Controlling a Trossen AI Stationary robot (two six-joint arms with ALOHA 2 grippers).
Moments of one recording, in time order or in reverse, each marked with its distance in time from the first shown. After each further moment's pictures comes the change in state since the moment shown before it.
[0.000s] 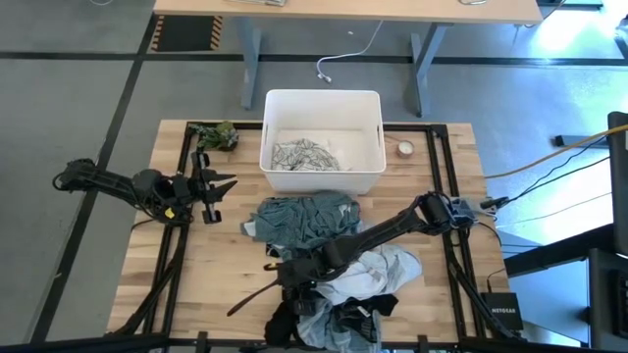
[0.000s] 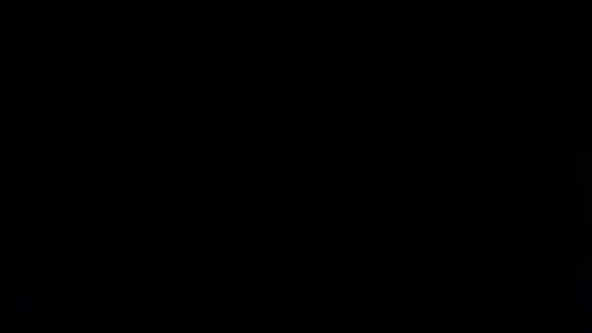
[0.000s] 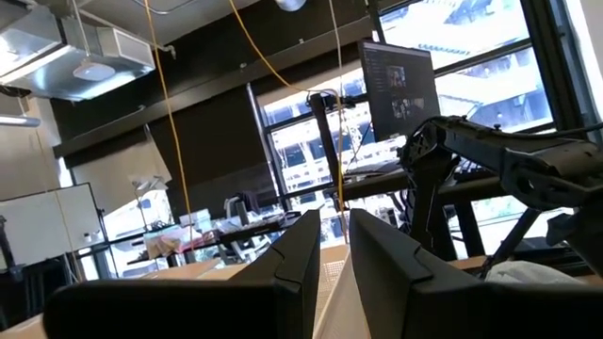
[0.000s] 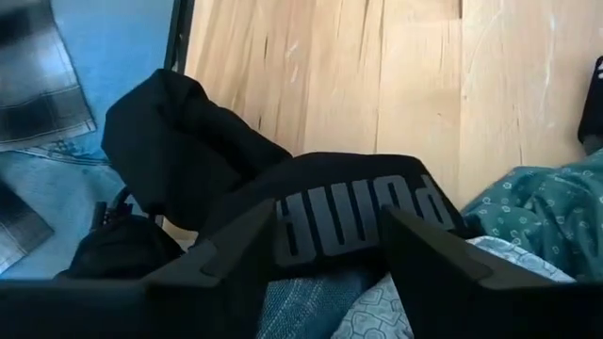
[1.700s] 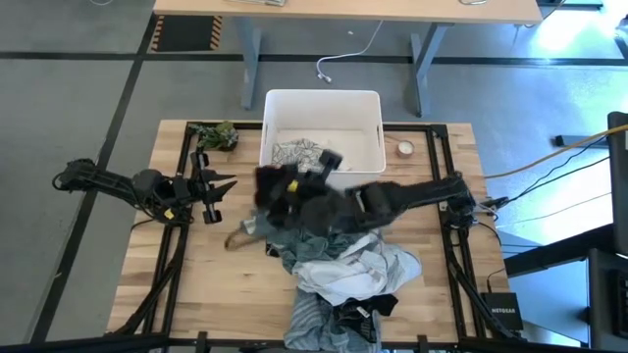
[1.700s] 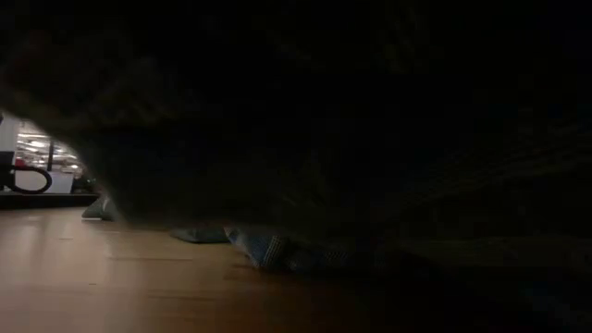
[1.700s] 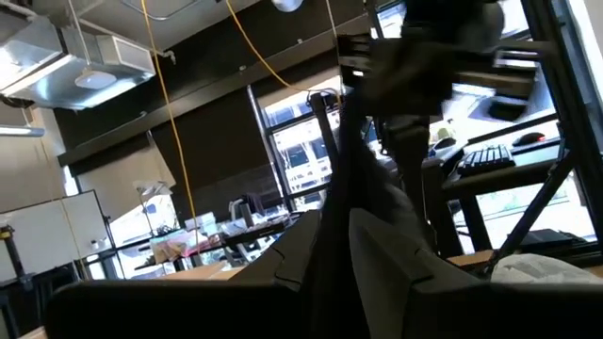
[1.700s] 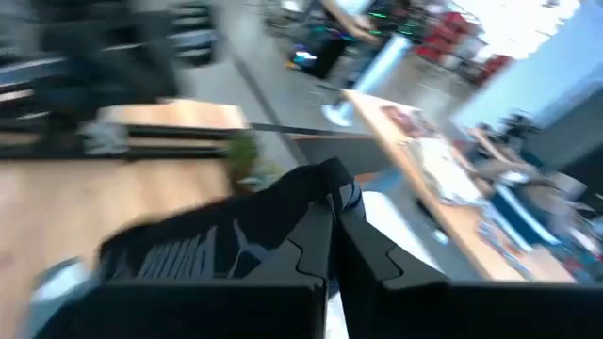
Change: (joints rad) left arm 0.000 0.001 0.000 -0.001 0.000 0.040; right arm -0.087 -0.230 0.446 -0.285 1.135 -0.454
